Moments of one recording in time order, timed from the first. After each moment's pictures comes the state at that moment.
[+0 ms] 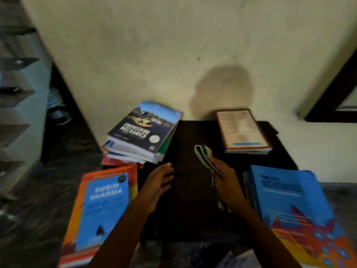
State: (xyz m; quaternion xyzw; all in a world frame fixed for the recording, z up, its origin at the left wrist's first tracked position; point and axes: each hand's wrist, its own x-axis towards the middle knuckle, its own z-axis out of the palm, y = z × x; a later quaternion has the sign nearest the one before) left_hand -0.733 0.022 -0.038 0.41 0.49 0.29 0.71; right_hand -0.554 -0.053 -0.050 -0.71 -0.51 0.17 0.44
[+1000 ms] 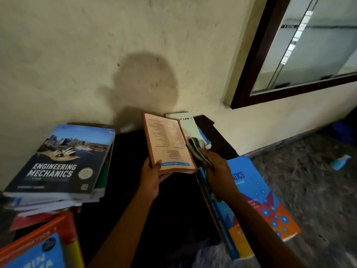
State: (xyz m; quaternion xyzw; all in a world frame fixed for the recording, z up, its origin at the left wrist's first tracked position) left_hand -0.582 0.070 -0.069 0.39 0.37 0.30 0.79; right_hand -0.472 -0.081 -0.030 -0.82 -0.42 0.03 0.40
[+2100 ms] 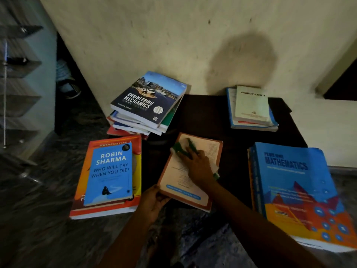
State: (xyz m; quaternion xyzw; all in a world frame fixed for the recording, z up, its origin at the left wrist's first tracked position) left_hand -0.770 -0.048 -0.145 0.12 0.55 0.37 0.74; right_hand -0.593 -0.020 -0.152 -0.71 -0.69 0.06 0.09
